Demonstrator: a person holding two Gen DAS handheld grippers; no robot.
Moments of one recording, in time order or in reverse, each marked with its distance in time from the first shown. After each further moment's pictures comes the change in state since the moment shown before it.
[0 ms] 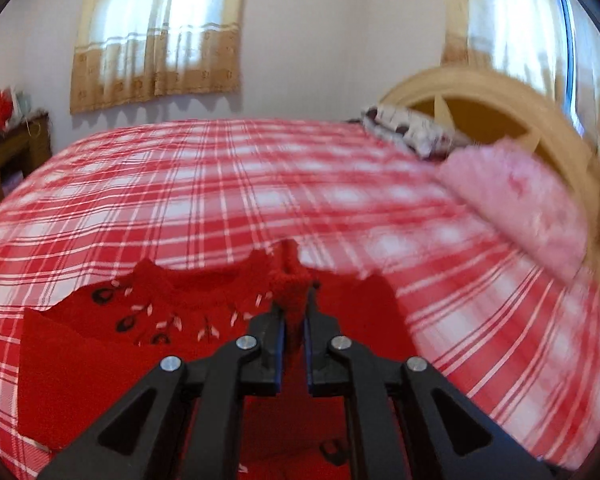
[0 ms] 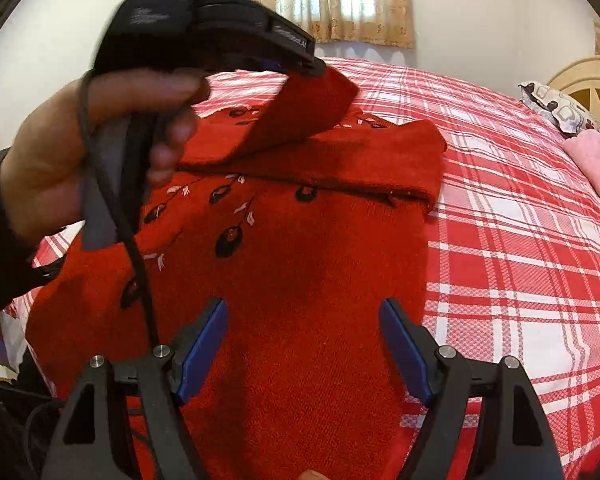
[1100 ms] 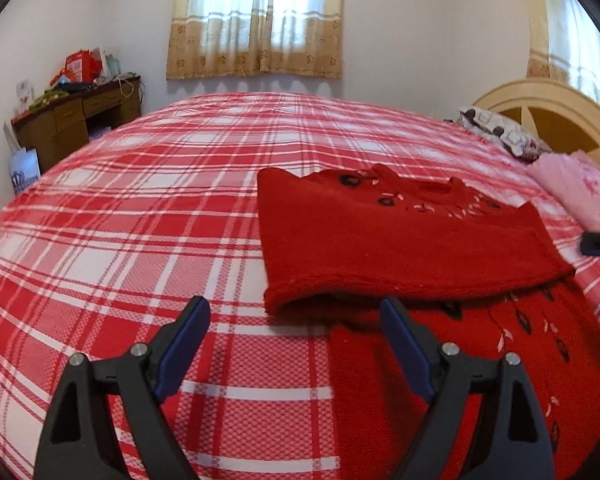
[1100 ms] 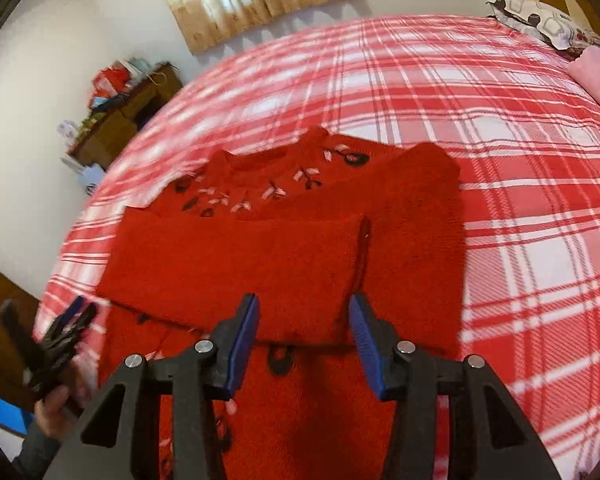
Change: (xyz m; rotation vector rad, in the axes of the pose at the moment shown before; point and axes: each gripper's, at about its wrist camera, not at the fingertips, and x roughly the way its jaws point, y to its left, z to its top) left arm -0.065 0.174 -0.120 -0.178 0.008 0.230; right arm 0.086 -0.058 0.124 0.331 0.132 0.055
